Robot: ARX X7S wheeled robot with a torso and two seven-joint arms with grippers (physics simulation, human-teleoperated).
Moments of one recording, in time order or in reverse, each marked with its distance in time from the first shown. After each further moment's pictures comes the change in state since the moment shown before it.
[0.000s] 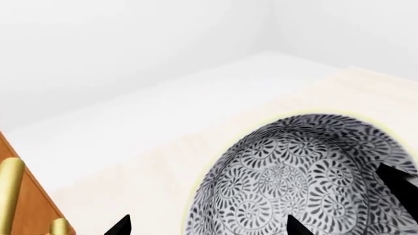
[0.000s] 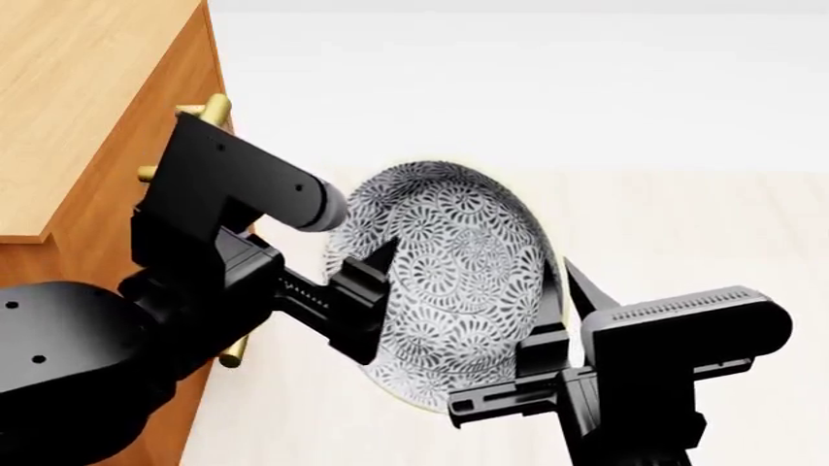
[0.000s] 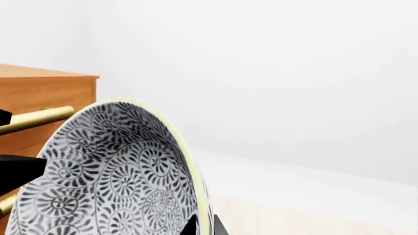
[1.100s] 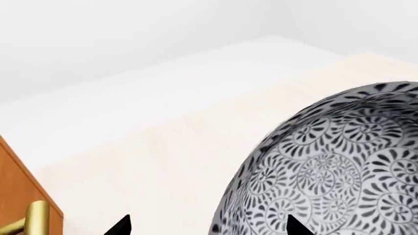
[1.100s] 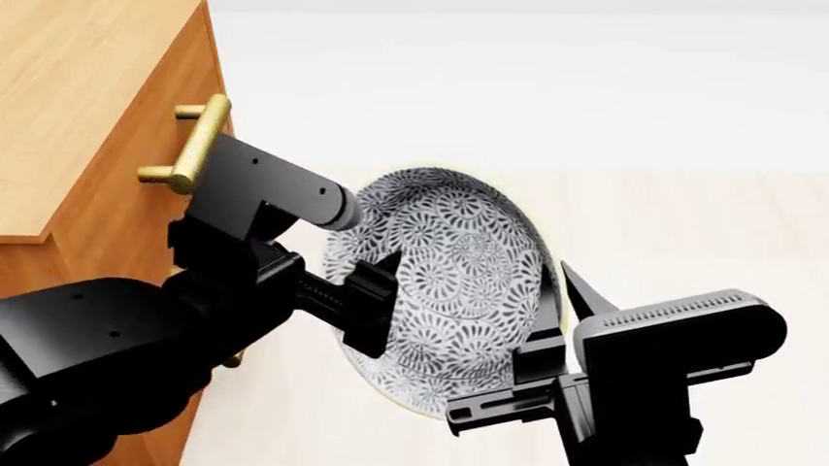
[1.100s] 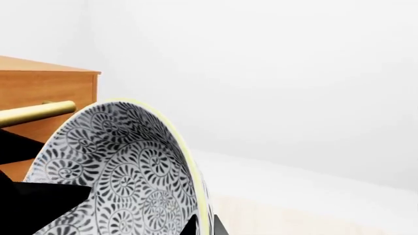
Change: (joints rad) left arm -0.004 0.023 0.107 -0.292 0.117 0.211 0.136; right arm -0.001 0.014 -0.008 -0.034 -0.015 0.030 0.020
